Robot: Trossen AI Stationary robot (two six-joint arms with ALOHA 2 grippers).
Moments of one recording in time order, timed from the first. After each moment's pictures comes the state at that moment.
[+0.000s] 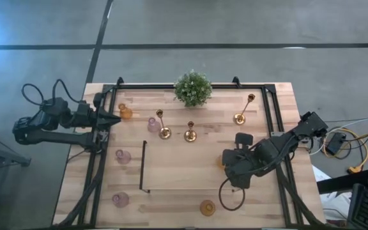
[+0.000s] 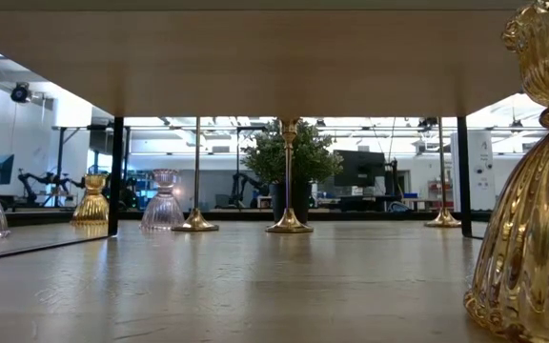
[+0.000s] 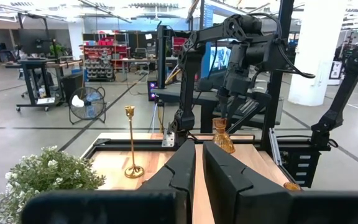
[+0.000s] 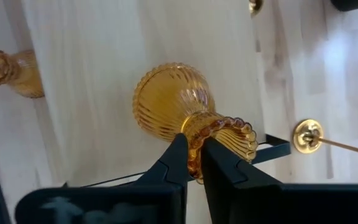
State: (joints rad) left arm 0.00 0.39 0.78 -0.40 0.00 0.00; right arm 0.55 1.69 1.80 -1.57 0.26 0.70
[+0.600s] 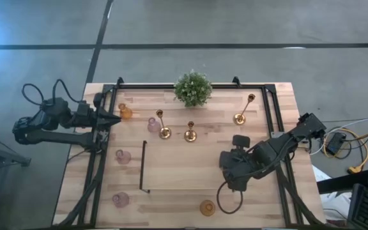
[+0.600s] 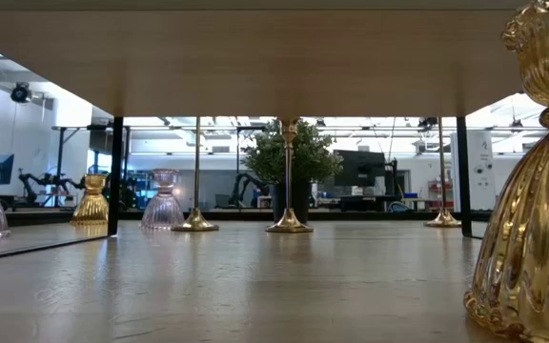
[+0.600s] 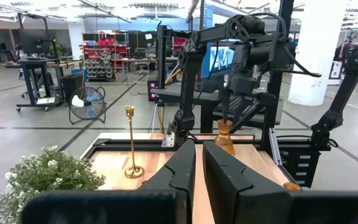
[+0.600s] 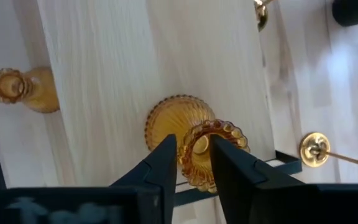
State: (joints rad) left arm 0.00 0.39 0.78 -0.40 0.00 0.00; right arm 0.55 1.71 1.83 -1.53 0.31 0.70
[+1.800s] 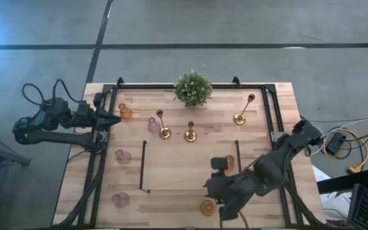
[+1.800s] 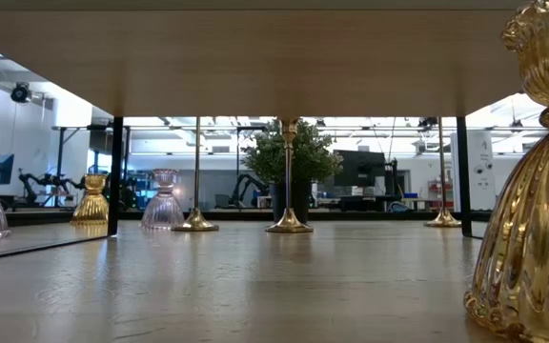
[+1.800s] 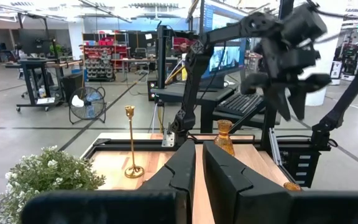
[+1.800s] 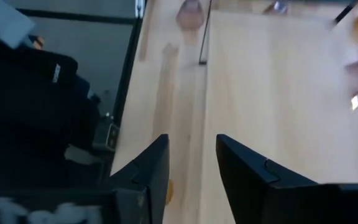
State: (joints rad) left arm 0.00 0.39 0.78 -0.40 0.00 0.00; right arm 0.65 1.83 1.99 -1.06 0.32 0.46
